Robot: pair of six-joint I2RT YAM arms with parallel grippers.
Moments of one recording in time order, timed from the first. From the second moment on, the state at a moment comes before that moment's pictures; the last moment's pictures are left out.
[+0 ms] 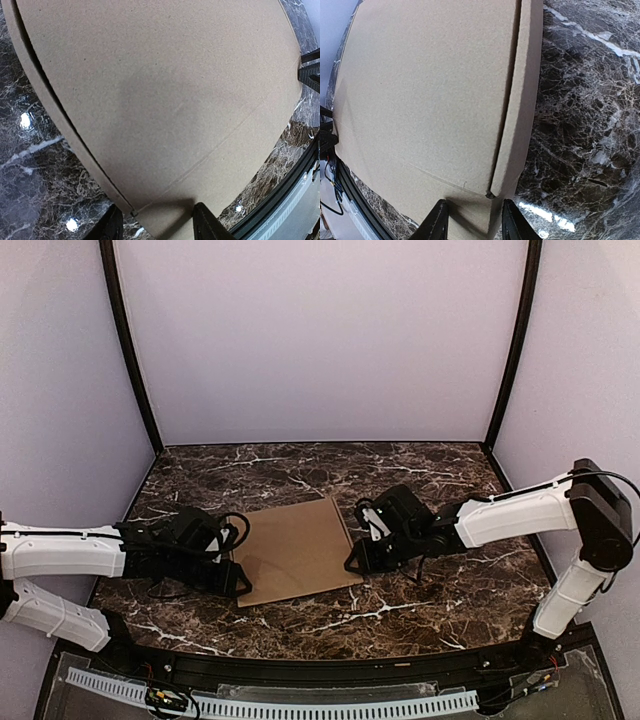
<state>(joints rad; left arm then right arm) -0.84 1.18 0.59 -0.43 0.08 -0.68 0.92 1.65 0.90 -0.16 -0.15 0.64</state>
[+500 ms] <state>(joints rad) -0.84 1.18 0.65 -0.50 0.04 -0.65 0.92 1.65 0.90 -0.16 -0.15 0.63</state>
